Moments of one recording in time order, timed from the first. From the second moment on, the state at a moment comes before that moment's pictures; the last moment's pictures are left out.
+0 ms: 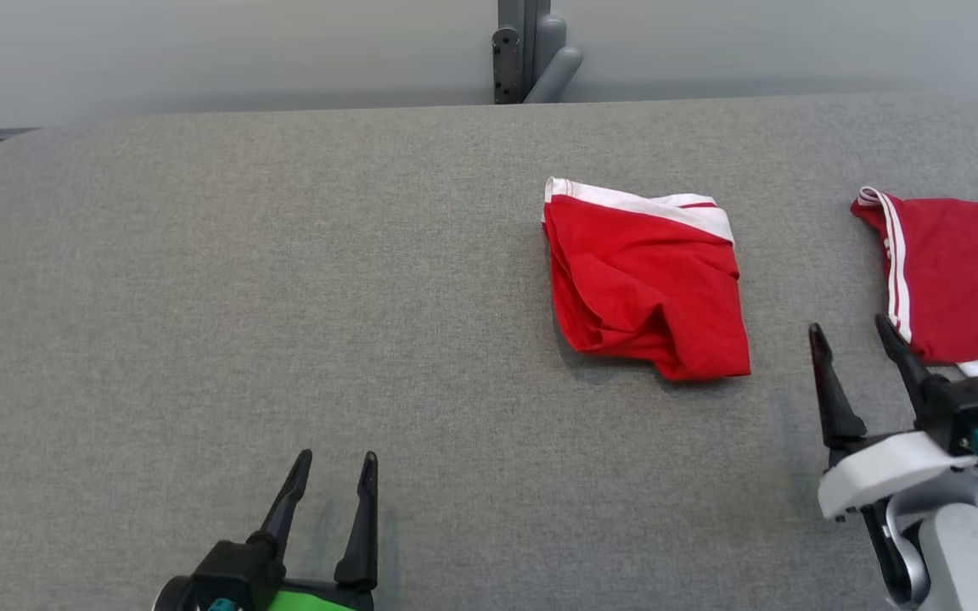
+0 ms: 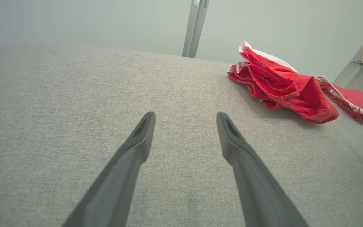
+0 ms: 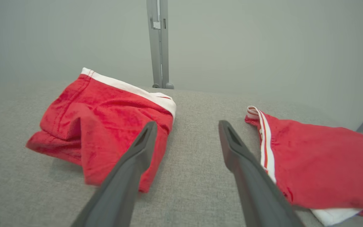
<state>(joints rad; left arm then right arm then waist) 0.08 0.05 -0.26 0.13 -0.27 -0.04 -0.26 -0.19 -0.19 0.00 0.31 0.13 0.13 -0.26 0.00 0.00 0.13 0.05</state>
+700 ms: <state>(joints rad) 0.09 0.05 -0.21 0.11 -0.28 -0.03 -0.26 -0.14 -0.08 -0.08 0.24 0.06 0.13 -0.26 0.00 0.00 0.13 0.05</state>
